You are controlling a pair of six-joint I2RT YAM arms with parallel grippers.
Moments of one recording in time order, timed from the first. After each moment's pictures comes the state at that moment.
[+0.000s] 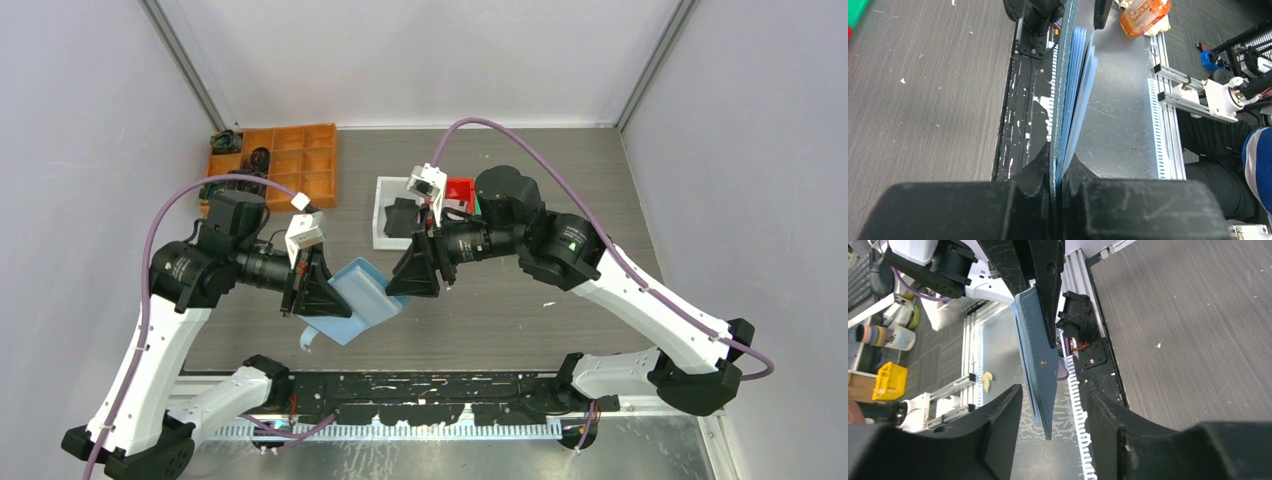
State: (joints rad) left arm -0.41 0.93 1.35 -1.25 1.15 0.31; right arm 0.98 1.21 1.51 -0.61 -0.58 0.38
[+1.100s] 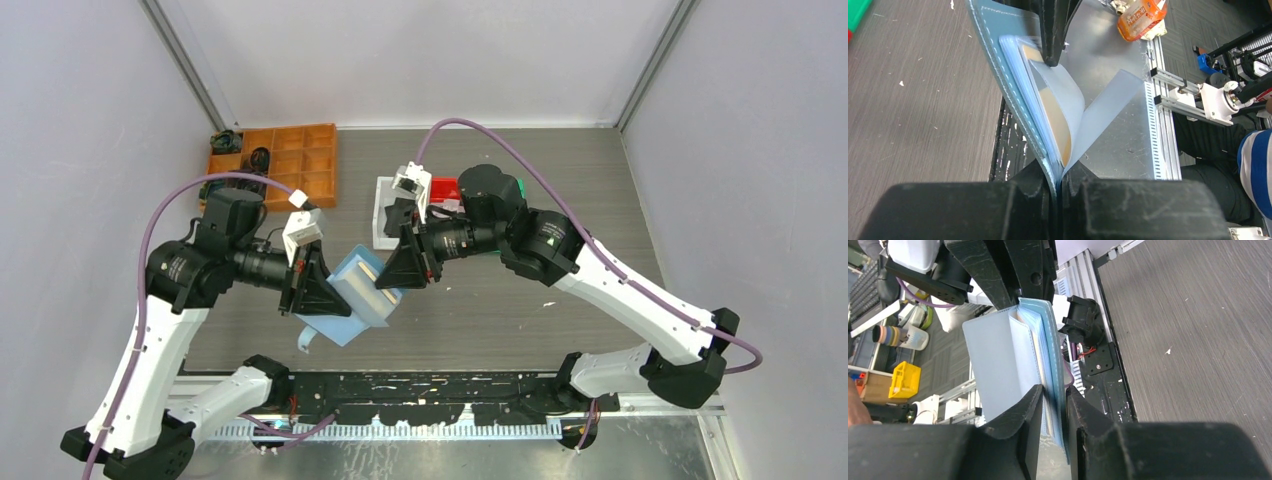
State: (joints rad) left arm -0.41 0.93 1.38 -1.25 1.15 0.29; right arm 0.99 1.27 1.49 -0.52 -0.62 0.43
